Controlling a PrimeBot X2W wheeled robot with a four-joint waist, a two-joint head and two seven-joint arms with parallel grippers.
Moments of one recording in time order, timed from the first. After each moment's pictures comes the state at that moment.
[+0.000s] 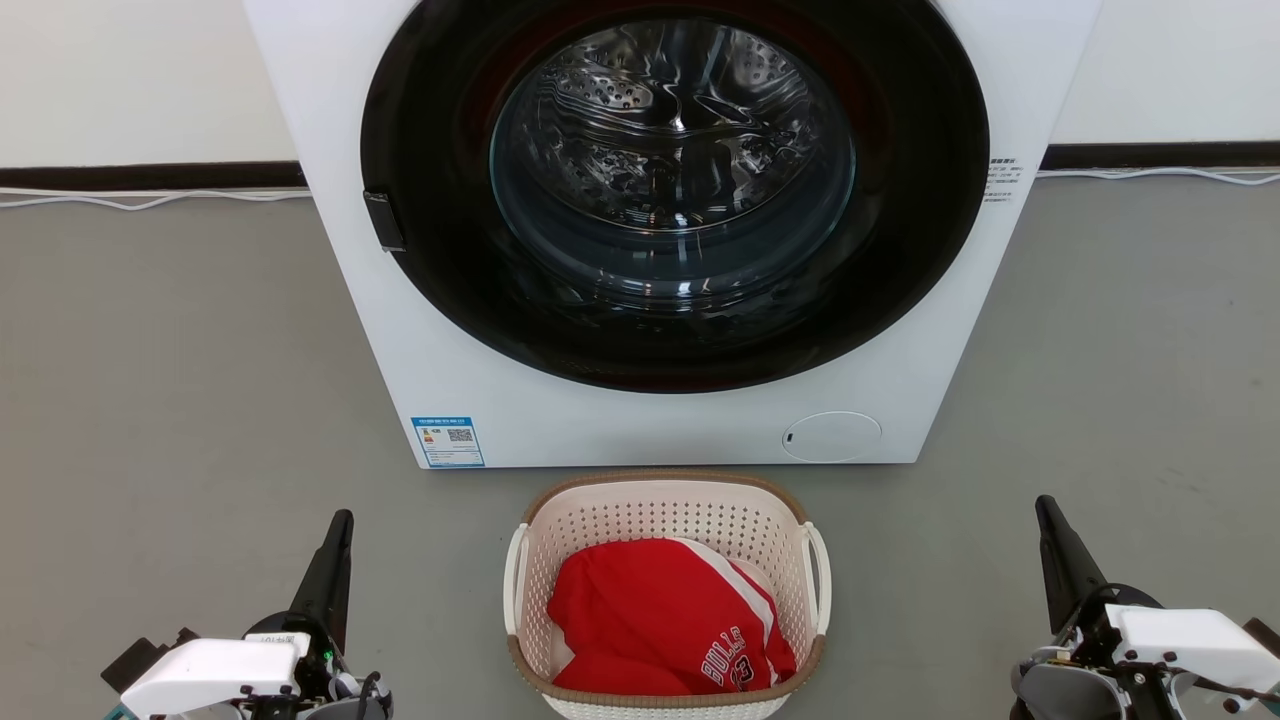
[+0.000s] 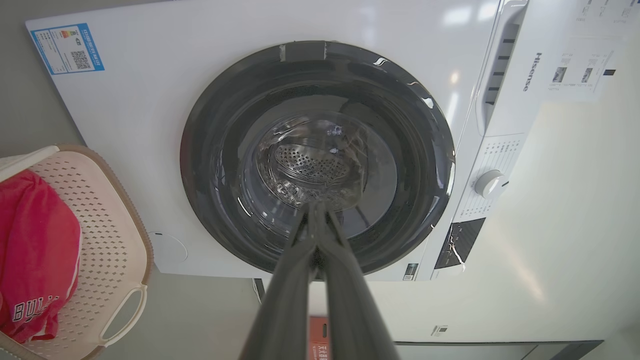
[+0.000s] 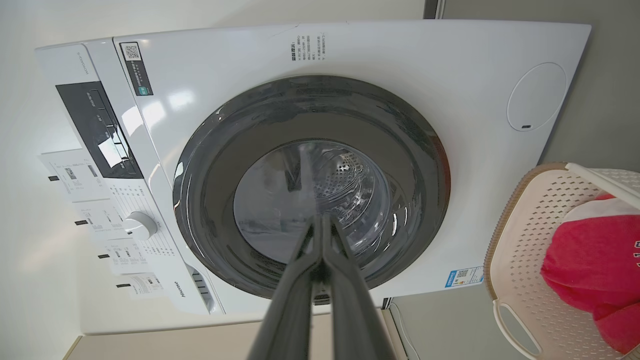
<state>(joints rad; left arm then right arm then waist) -0.06 0.04 0.08 0.27 -1.60 -0.12 0.11 -0.07 -0.04 -0.13 0.28 1.60 0.12 0.11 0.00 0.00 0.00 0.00</state>
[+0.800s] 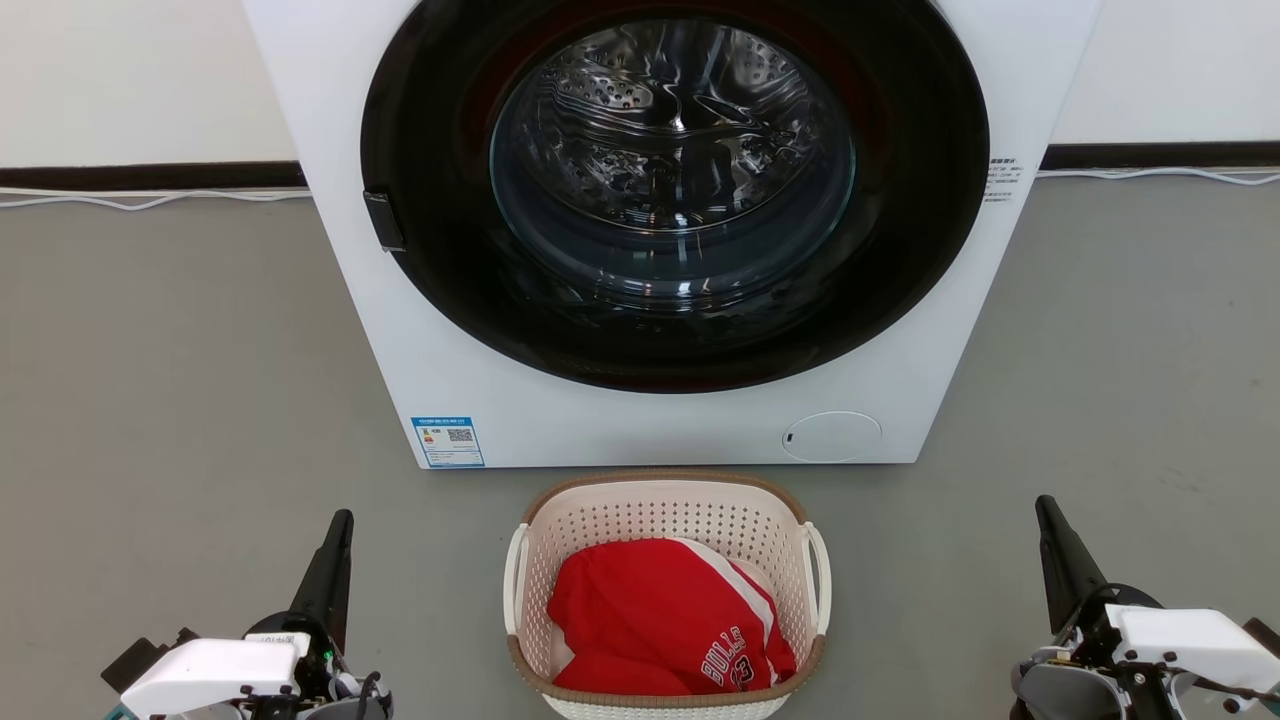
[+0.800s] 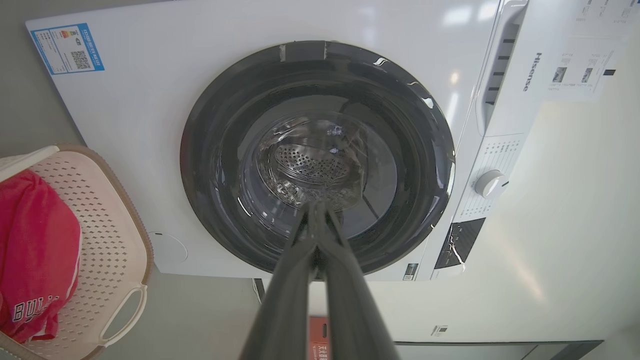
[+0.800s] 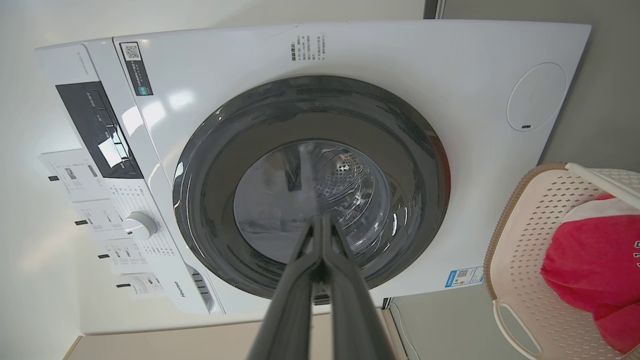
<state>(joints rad) -0.06 0.04 0.08 0.27 -1.60 -0.12 0.11 -0.07 -0.04 -0.13 0.28 1.60 0.12 0.11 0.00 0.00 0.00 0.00</state>
